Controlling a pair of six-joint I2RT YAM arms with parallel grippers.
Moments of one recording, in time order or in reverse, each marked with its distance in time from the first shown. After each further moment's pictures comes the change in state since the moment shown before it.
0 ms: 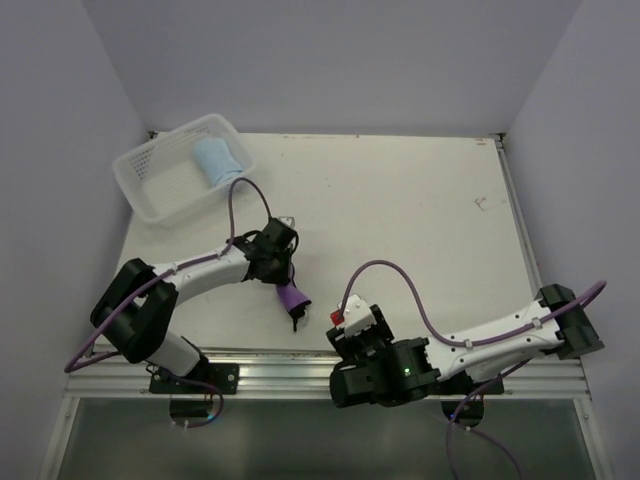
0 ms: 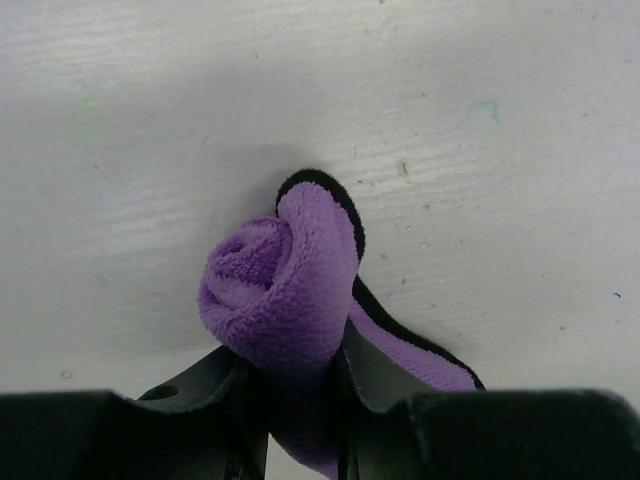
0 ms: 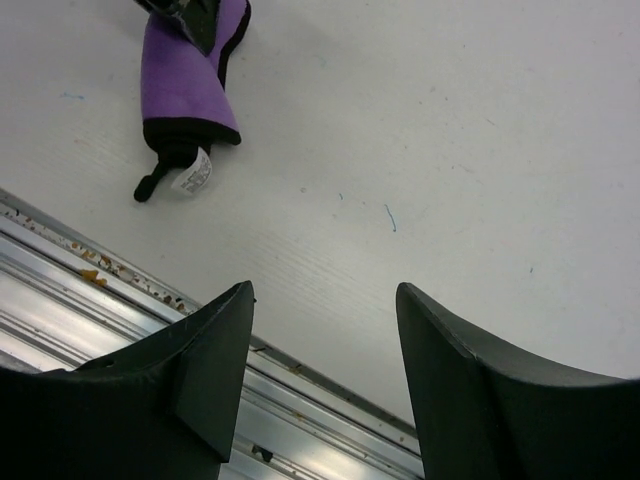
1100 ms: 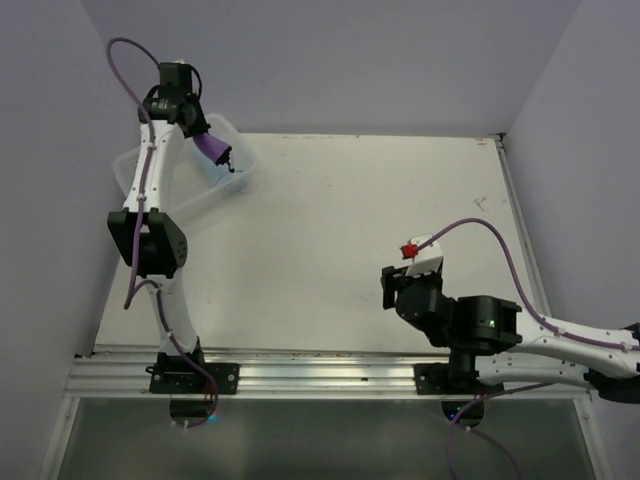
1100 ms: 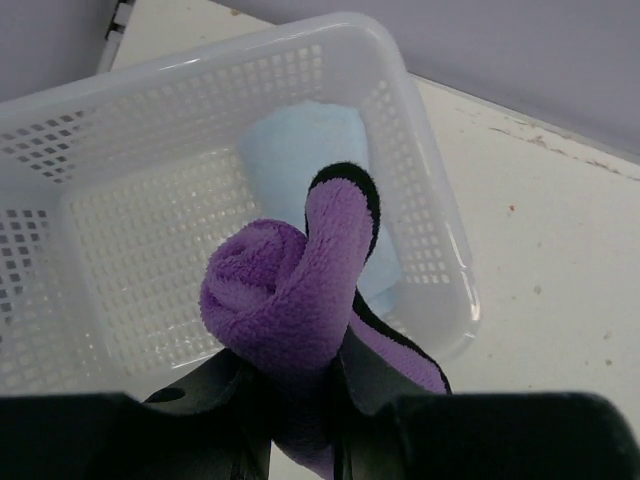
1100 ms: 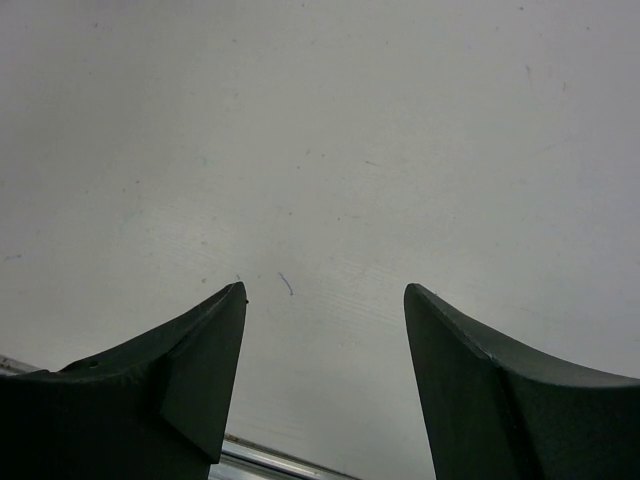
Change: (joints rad) left arm 0.650 0.576 1.442 -0.475 -0.093 0.270; right arm -0.433 -0.504 -0.087 0.108 -0.151 -0.342
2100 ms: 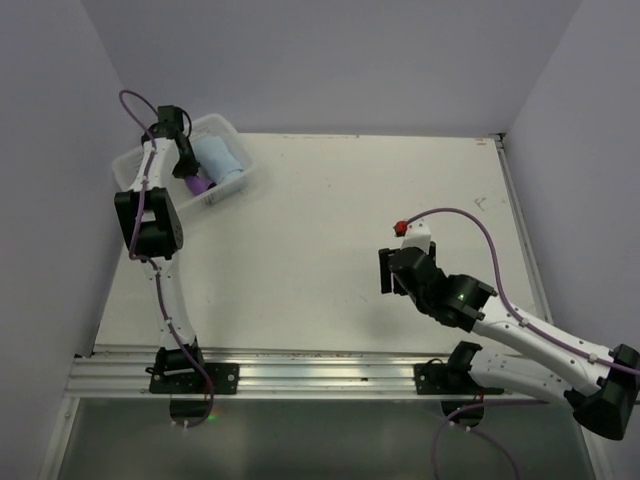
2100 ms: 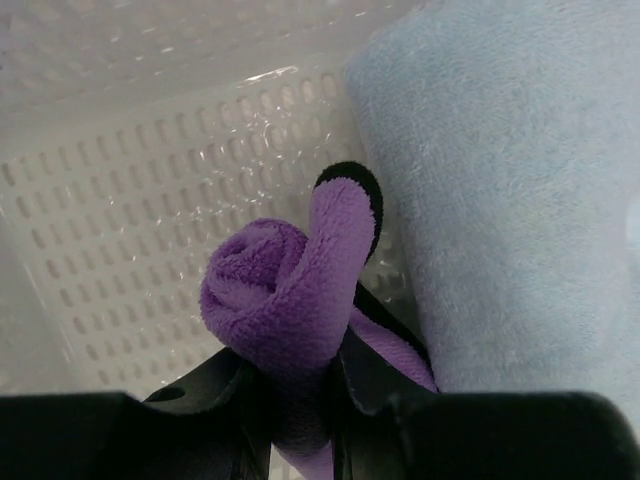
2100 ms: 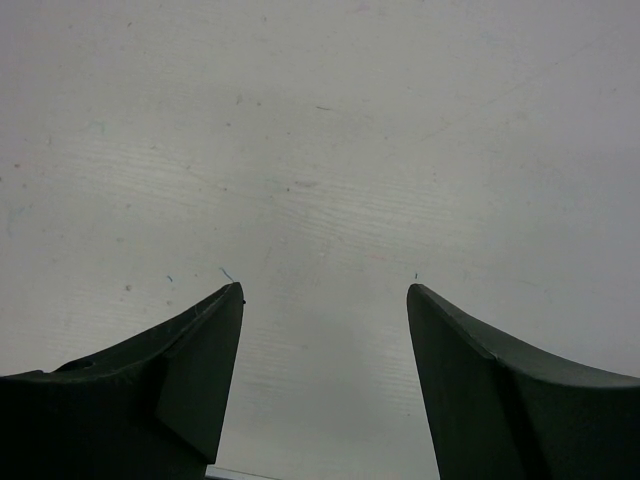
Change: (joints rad) left arm 0.166 0.287 -0.093 0.087 0.048 0.072; right arm -0.441 0.115 -0.096 0.152 -0.359 -0.133
